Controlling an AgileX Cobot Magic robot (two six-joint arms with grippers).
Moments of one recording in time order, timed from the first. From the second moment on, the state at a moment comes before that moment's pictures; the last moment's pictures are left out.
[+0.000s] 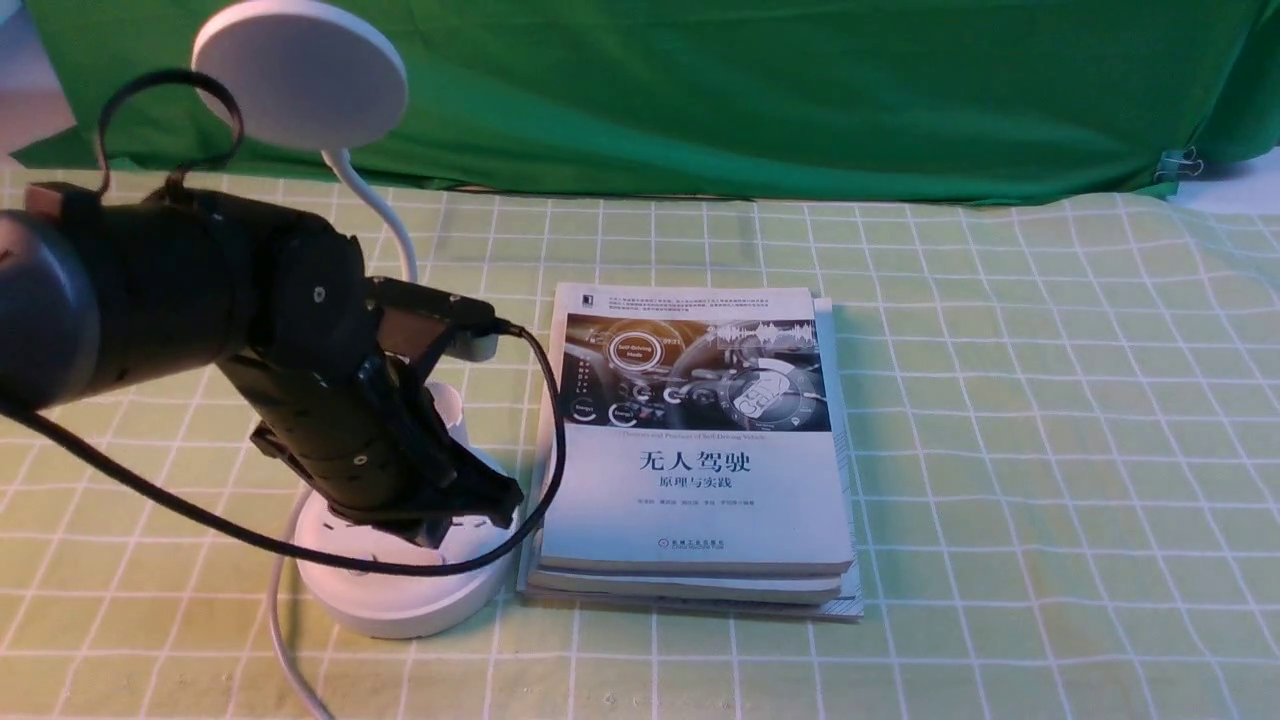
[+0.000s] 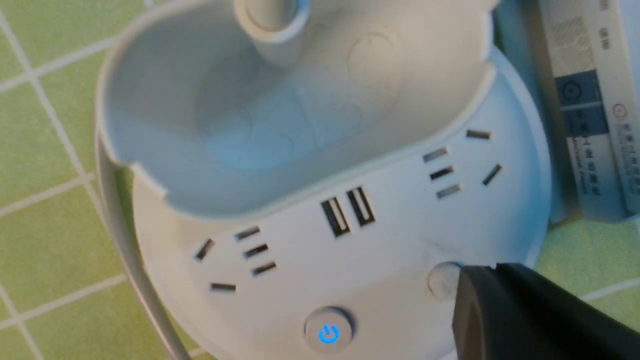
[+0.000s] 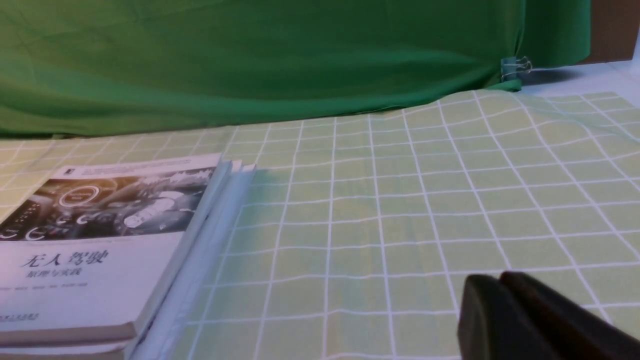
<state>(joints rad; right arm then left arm) 0.09 0.00 0.01 0.05 0.25 0.11 -0.38 1.65 -1.05 -0.11 0.79 0.10</state>
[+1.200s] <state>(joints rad) 0.09 0.00 0.01 0.05 0.25 0.11 -0.38 0.42 -0.12 -0.19 -0.05 0.10</state>
